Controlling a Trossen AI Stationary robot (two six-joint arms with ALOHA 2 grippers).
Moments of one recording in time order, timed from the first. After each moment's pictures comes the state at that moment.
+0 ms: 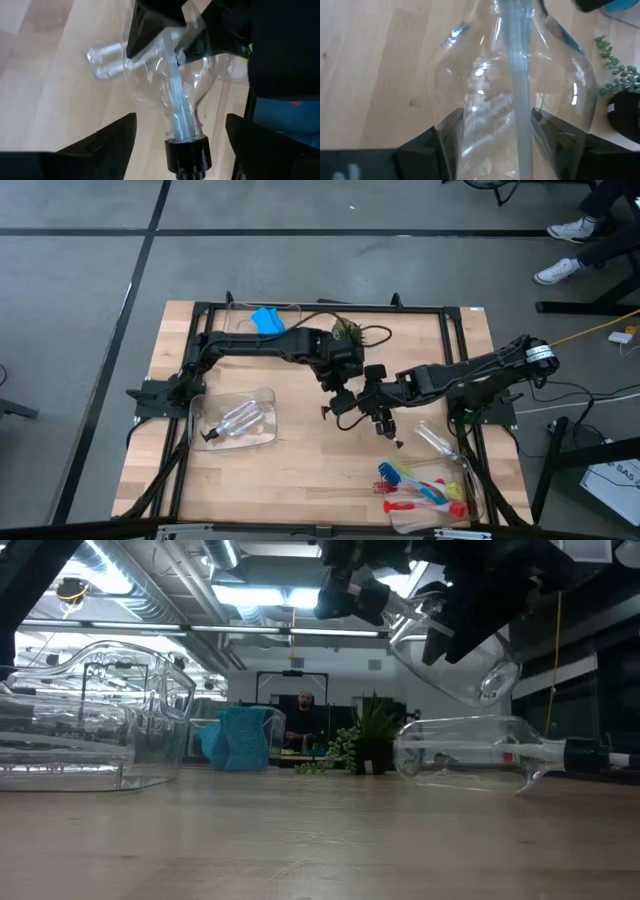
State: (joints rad) left arm 0.05 2.05 2.05 -1.02 0.32 -0.42; right arm 0.21 1.44 1.11 -0.73 0.23 -0.09
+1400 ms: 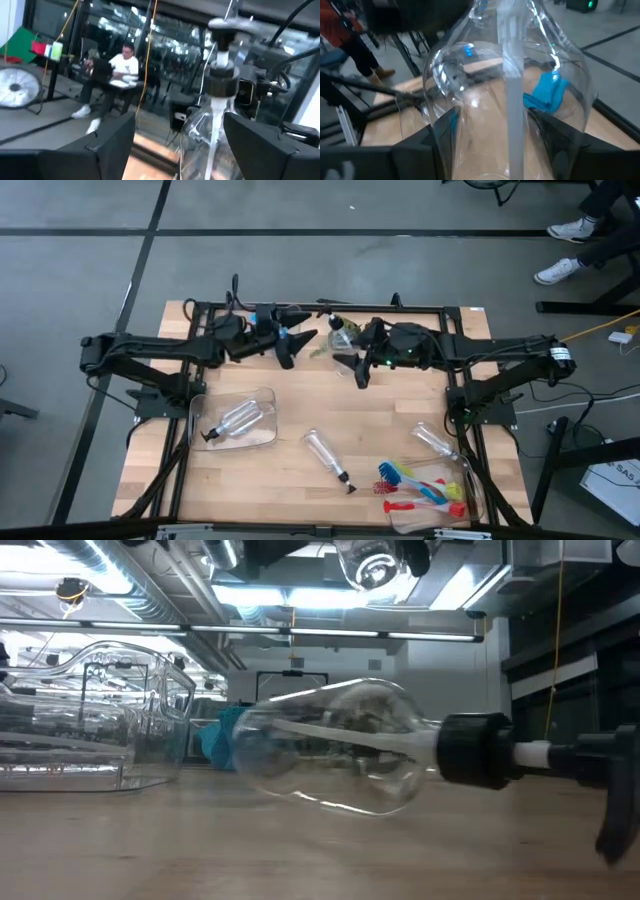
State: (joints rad) left arm 0.16 1.21 0.85 0.58 -0.18 -0.32; right arm -0.02 1.28 1.18 -0.19 0.23 0.29
